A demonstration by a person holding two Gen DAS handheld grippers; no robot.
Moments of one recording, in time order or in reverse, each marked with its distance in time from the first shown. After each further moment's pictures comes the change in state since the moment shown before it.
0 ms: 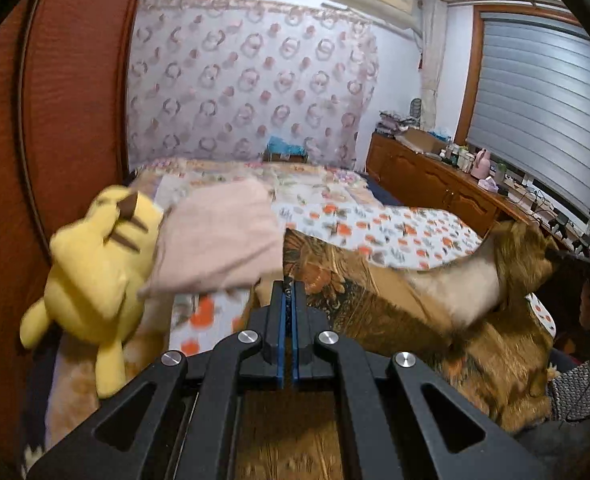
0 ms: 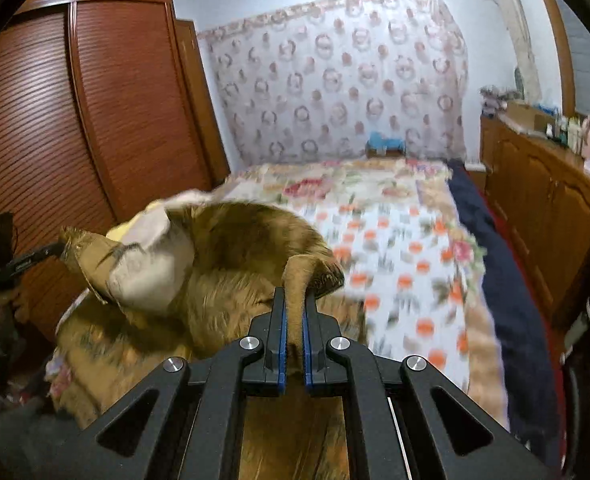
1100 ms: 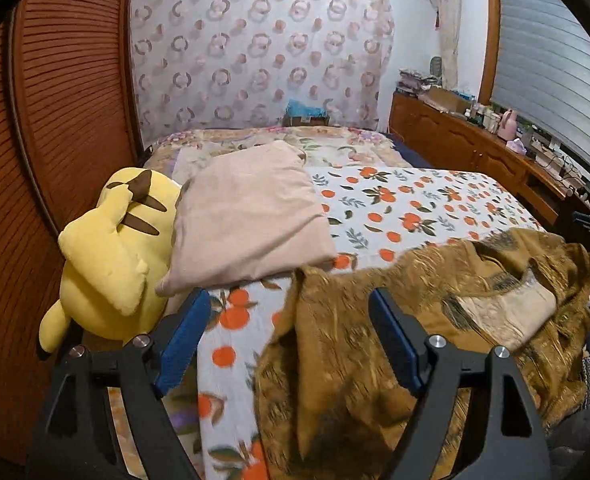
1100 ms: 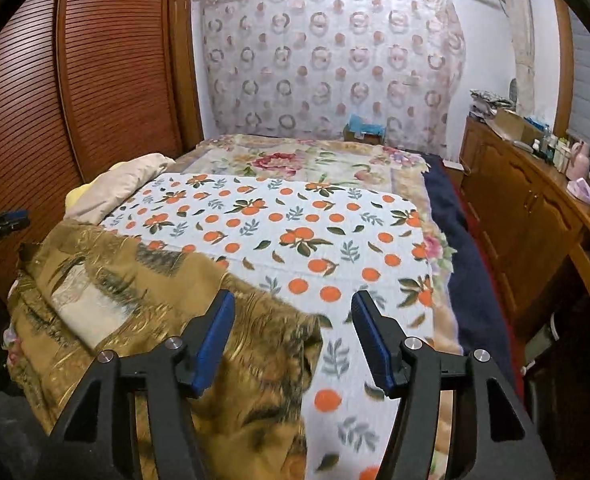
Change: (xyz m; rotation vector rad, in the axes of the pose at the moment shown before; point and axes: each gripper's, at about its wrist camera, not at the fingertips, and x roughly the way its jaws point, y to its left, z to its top) left arm 0.059 0.019 0.016 0.061 0.133 0.107; right arm 0.049 0.005 0.010 -0.111 0.079 -0.132
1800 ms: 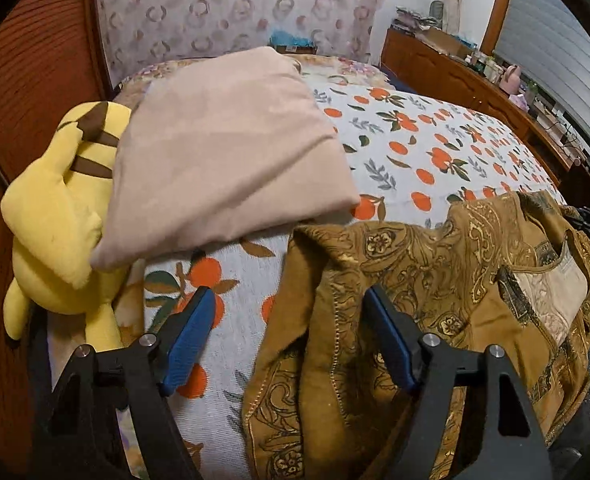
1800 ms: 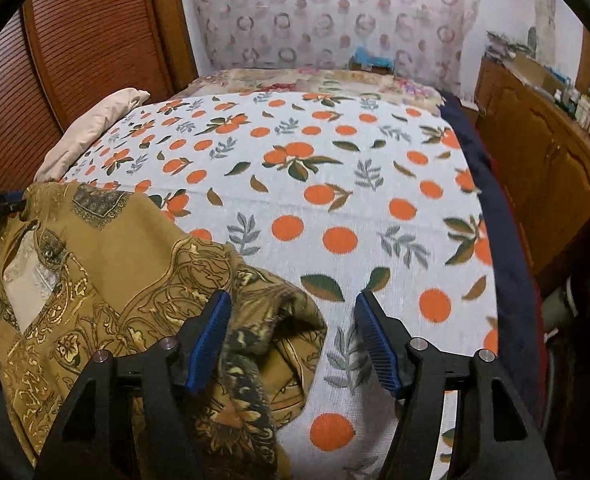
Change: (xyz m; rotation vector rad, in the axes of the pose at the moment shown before) left arm 0.084 0.007 -0.009 0.005 0.259 -0.083; right arm 0.088 -0.010 -0.007 0.036 0.243 0.039
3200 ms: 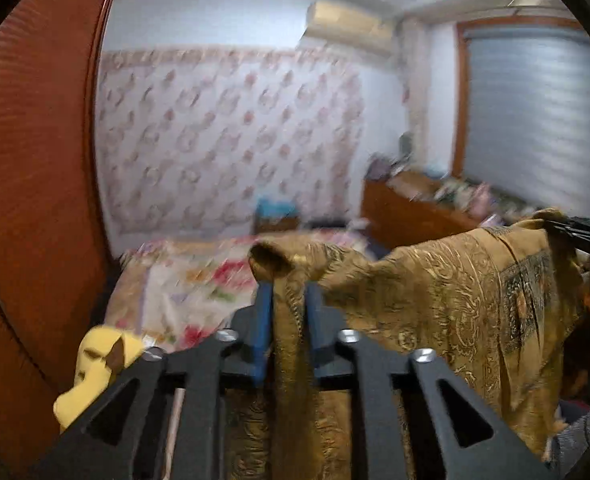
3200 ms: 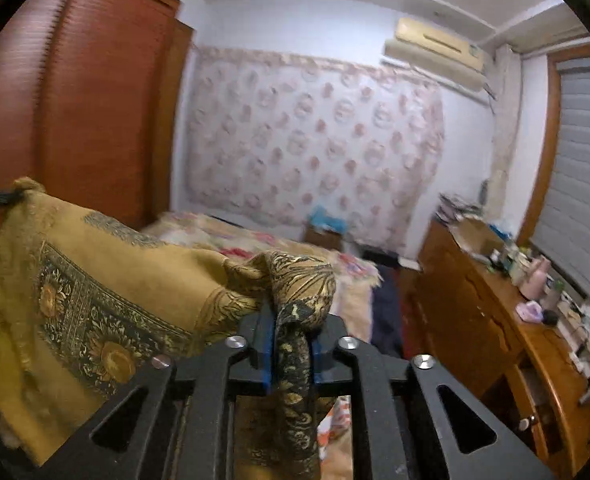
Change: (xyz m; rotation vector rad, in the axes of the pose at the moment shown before) left arm -0.143 -0.033 0.197 0.060 -0.509 0.017; right arm -0.191 0.024 0.183 -0.154 -0.442 -0.259
